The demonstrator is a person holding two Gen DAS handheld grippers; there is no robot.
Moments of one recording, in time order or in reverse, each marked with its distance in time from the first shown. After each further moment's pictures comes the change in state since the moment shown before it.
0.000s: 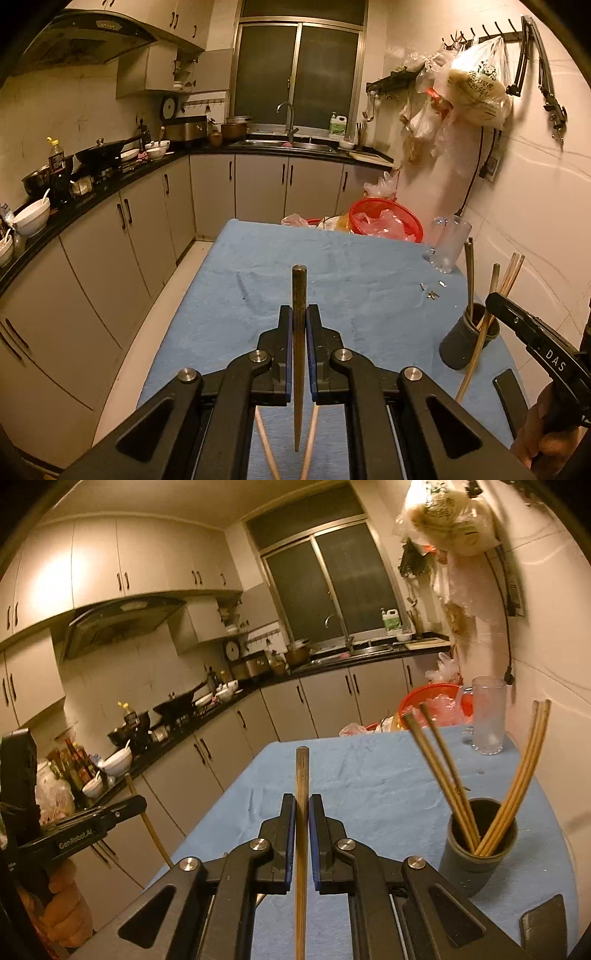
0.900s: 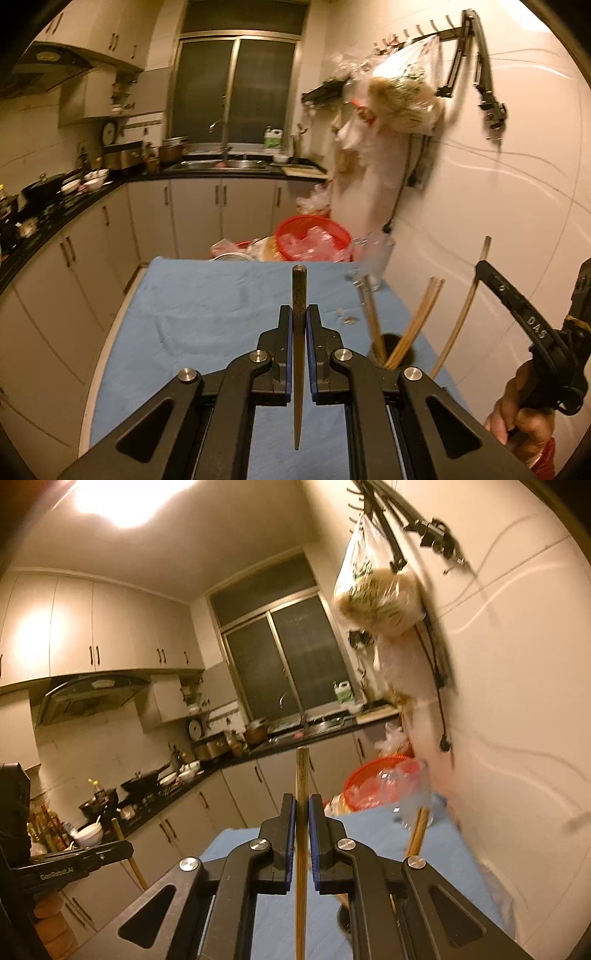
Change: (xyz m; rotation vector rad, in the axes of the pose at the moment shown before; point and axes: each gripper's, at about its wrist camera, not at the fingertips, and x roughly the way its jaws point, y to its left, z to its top) left arm -0.022 -0.111 0.056 0.101 -0.043 -0.218; right arm -0.086 -0.079 0.063 0.060 -0.305 -0.144
